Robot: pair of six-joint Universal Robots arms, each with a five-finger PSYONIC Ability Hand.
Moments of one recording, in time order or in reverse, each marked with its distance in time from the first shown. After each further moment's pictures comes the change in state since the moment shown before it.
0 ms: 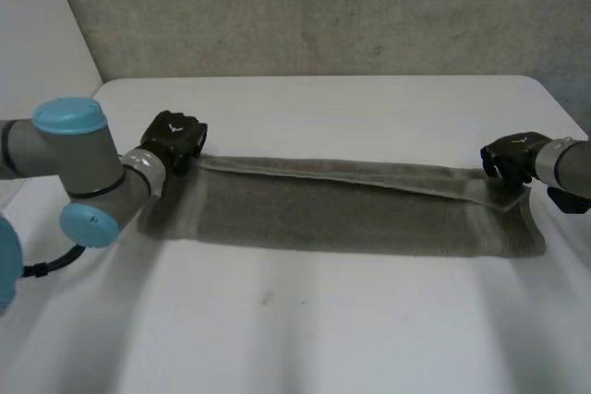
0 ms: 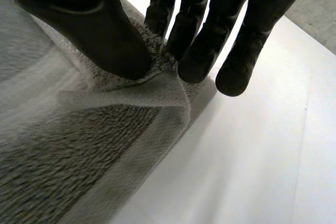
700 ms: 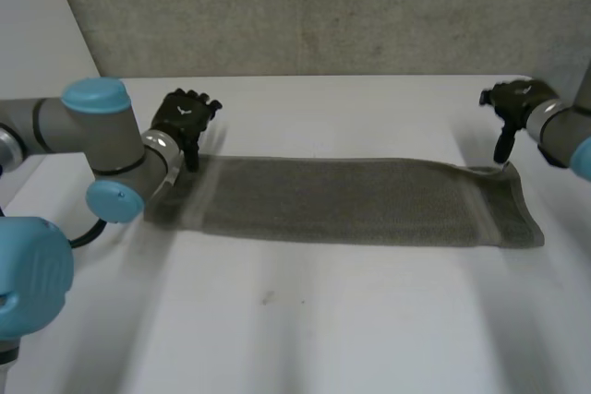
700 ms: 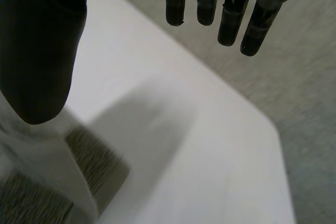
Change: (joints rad) left arm -0.049 -0.150 0.344 -0.164 -0.100 -0.002; right arm 0.044 0.121 -0.343 -0.070 0.066 0.095; left_hand -1.018 -1.048 -1.047 -1.047 -1.004; right_hand -1.086 -1.062 -1.087 -1.079 -1.104
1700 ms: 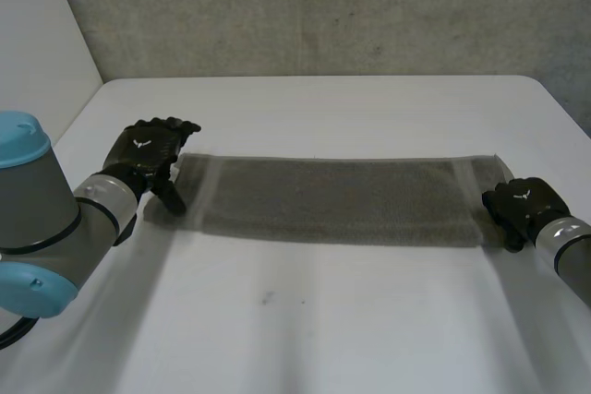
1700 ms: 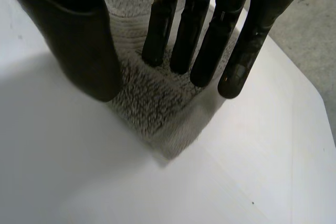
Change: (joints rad) left arm 0.025 0.659 -0.943 0.254 -0.004 -0.302; right arm -0.093 -0.503 1.298 -0.671 -0.109 -0.218; left_hand -0.002 -0.004 -0.003 -0.005 -0.001; right_hand 0.713 0.701 0.694 0.681 0.703
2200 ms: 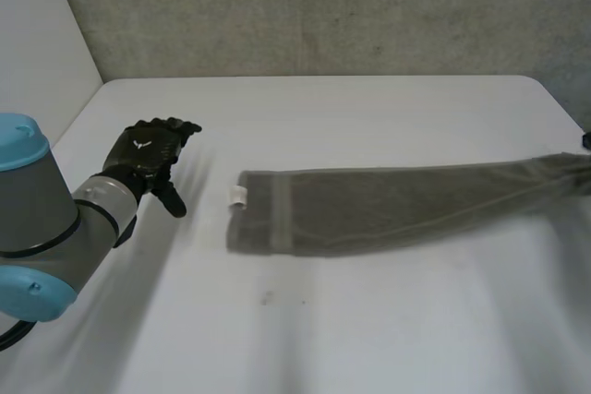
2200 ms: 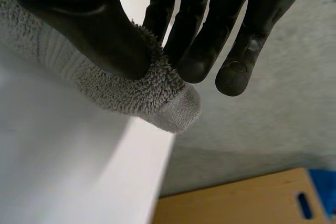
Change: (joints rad) left arm -0.003 0.015 -0.016 0.005 0.001 0.001; right arm -0.161 -0.058 -0.209 0.017 0.117 -0.143; left_hand 0.000 0.000 0.000 0.000 0.000; right_hand 0.364 0.364 0.398 0.400 0.394
